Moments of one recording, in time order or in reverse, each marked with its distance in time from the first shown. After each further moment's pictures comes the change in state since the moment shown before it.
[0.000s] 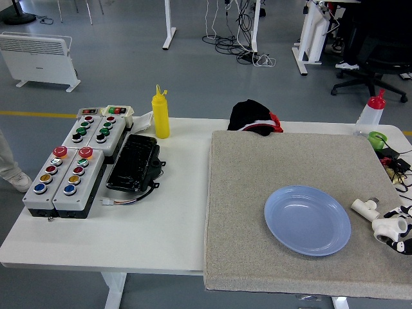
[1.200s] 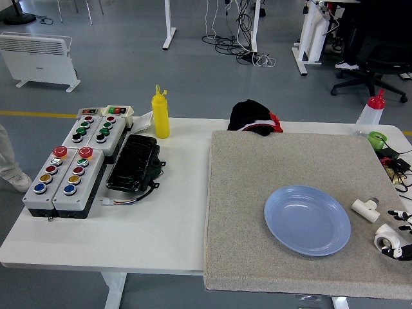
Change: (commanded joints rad) left arm -0.001 0.000 0.004 -0.001 -0.007 0.001 0.001; right arm 0.007 0.002 0.006 -0.008 0.135 0.108 -0.092
